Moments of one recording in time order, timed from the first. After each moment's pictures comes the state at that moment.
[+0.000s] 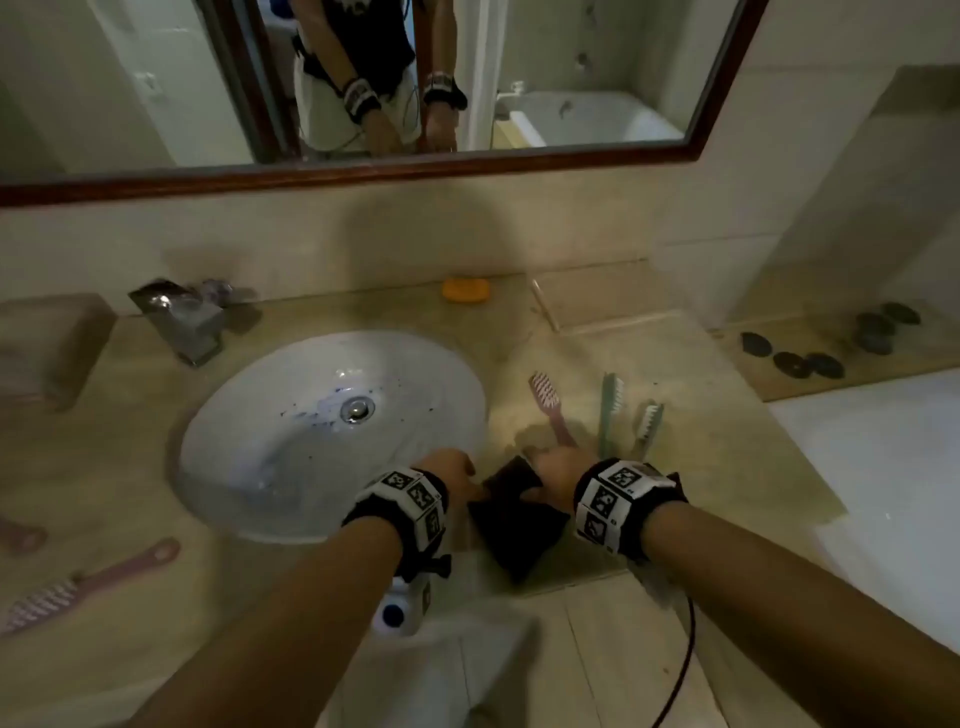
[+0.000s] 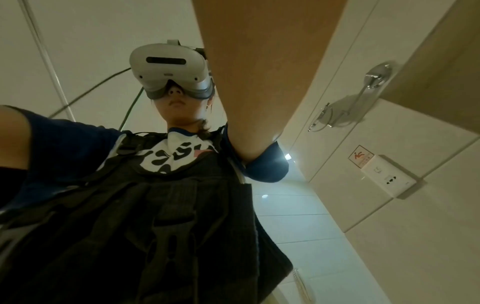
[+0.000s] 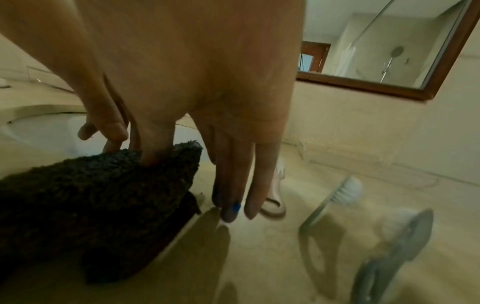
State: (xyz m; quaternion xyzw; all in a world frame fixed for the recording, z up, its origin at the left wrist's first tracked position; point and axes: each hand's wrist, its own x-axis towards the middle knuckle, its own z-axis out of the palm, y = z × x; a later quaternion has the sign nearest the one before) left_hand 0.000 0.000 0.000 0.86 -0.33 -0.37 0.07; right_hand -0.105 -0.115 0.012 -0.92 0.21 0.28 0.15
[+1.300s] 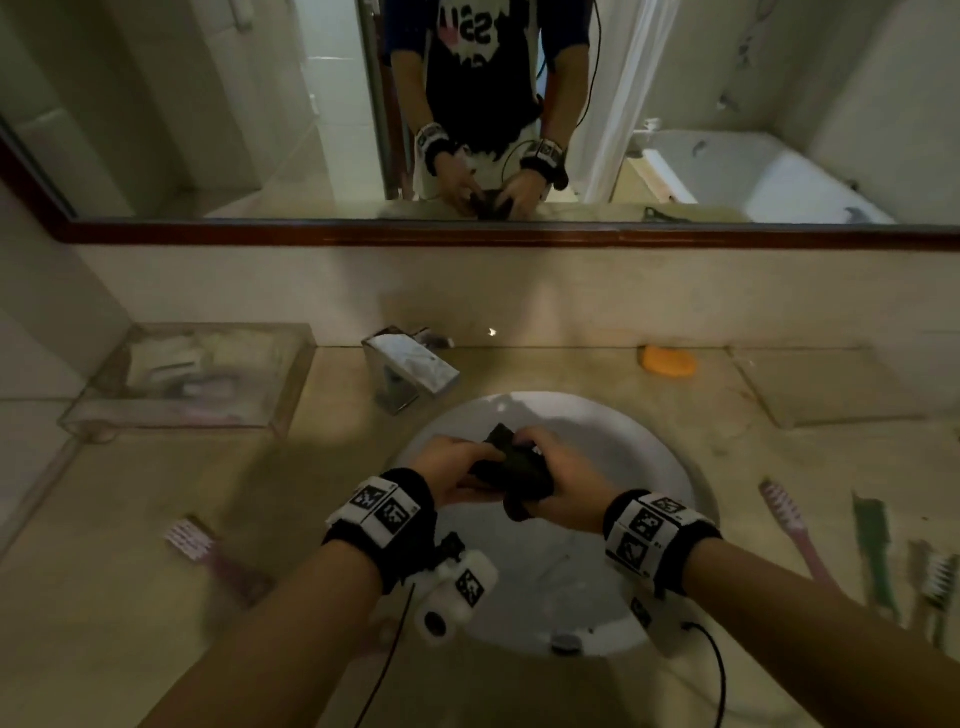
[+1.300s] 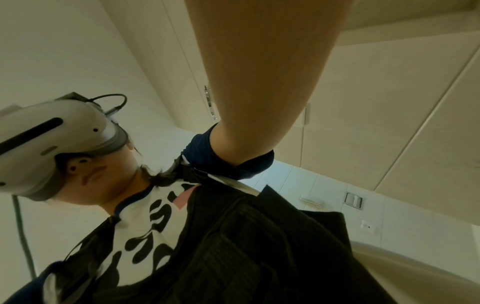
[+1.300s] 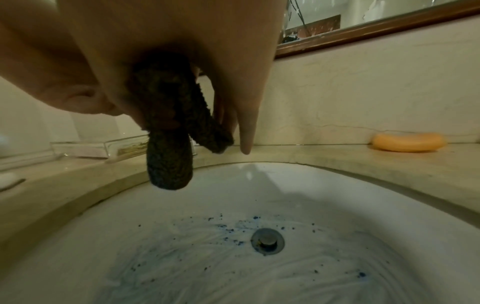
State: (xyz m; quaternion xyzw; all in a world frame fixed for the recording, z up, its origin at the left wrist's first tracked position) left_hand 0.227 0.146 0.050 0.67 0.03 -0.49 0.55; right_hand 0.134 0.012 0.029 -0.92 0.15 0.12 0.35
